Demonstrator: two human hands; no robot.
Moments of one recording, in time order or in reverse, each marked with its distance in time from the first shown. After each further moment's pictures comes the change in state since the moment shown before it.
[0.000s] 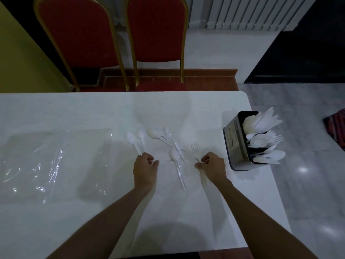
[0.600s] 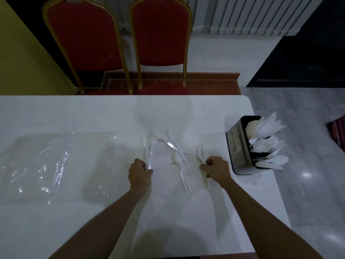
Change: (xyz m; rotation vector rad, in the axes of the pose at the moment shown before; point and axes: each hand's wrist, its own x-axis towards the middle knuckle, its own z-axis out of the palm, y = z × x) left_hand 0.011 -0.019 -0.012 0.098 -0.039 -0.163; right_hand 0.004 -0.004 -0.011 0.028 -0.054 -0.019
